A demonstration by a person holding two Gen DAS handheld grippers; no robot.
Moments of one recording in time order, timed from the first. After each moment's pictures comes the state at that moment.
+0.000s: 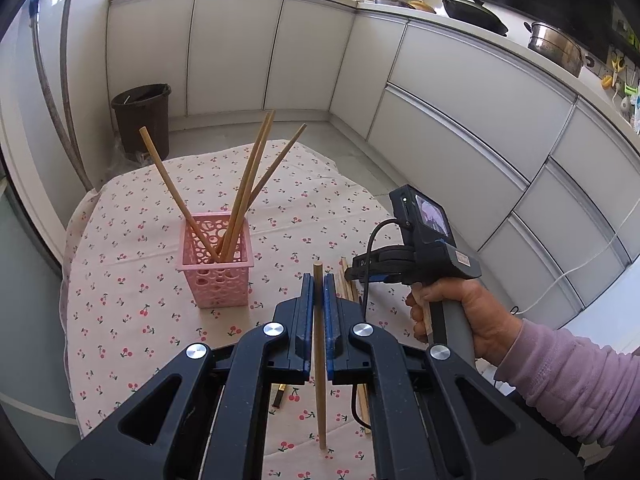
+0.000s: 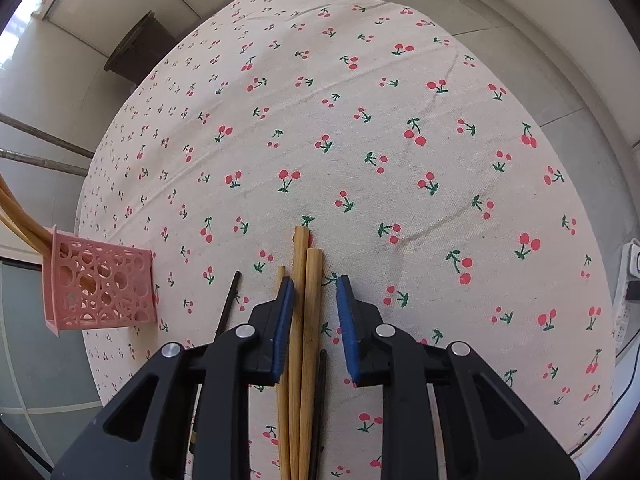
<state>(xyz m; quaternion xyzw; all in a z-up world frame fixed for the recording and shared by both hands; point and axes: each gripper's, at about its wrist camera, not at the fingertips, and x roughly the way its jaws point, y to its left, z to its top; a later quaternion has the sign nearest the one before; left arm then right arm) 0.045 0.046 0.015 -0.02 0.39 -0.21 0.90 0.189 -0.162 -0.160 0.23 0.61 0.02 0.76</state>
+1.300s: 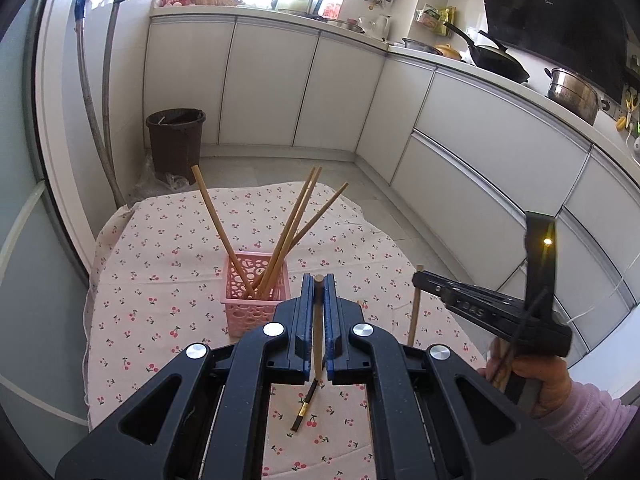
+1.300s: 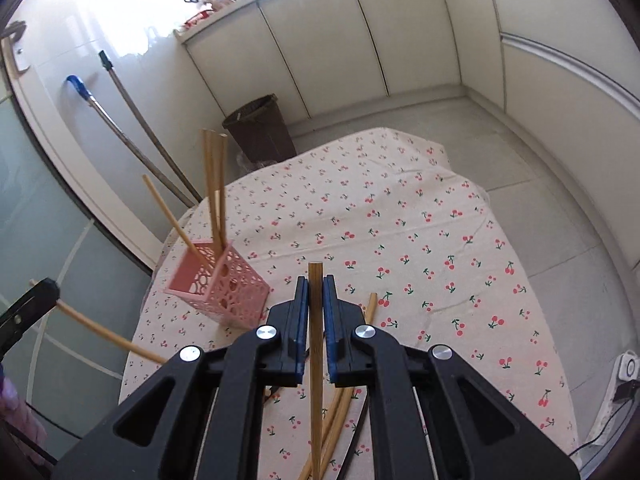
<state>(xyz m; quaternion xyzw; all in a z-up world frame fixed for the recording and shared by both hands) 0.042 0.076 0.045 -0.06 0.33 -0.16 0.93 0.096 -0.151 -0.018 0.14 0.38 0.14 0.90</state>
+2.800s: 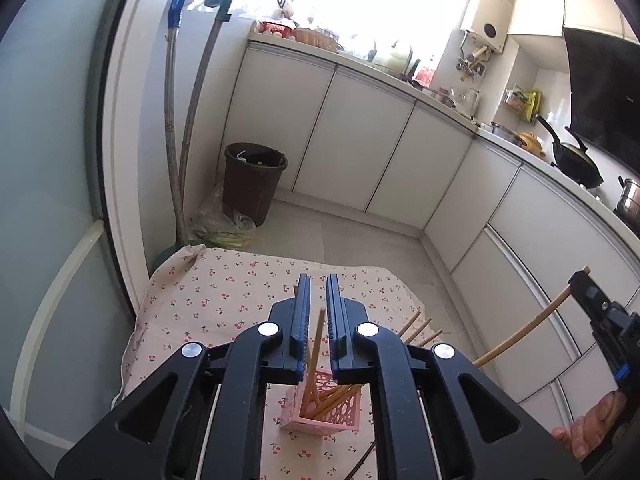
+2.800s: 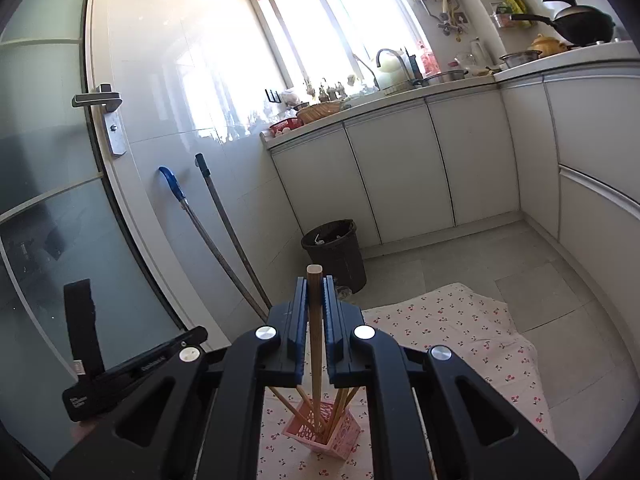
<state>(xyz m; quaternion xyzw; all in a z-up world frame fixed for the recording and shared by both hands) 0.114 0.147 0.095 -0.16 0.27 -0.01 0.95 0.116 -0.116 0.132 0.16 0.20 0.21 0.94</state>
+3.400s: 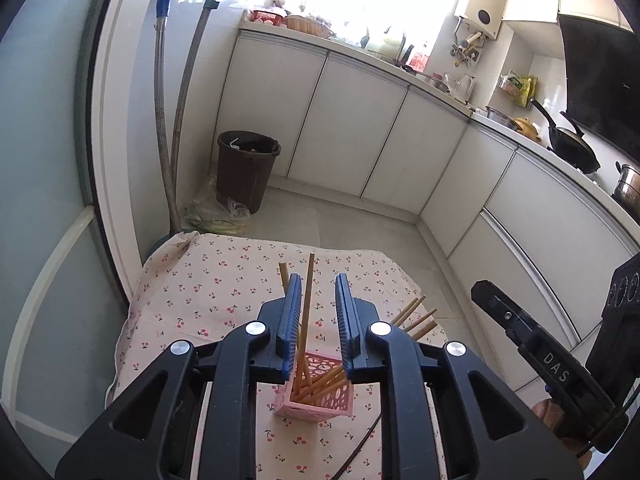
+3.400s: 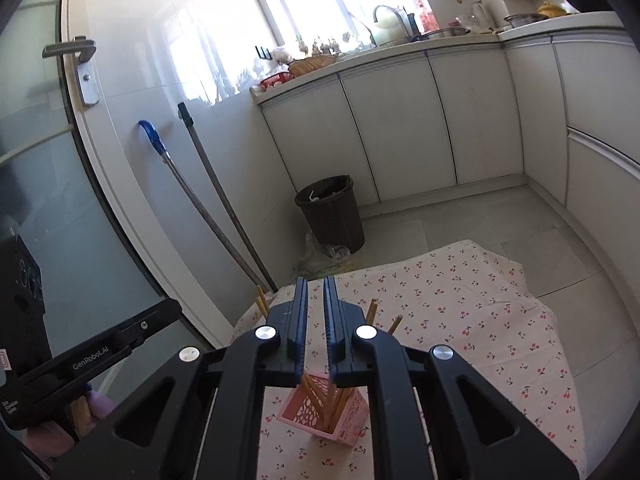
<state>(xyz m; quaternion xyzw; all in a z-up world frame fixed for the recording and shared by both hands) 0.118 0.128 0.084 -0.15 0.29 -0.03 0.94 0.144 -0.068 0.078 0.13 0.26 0.21 0.93</state>
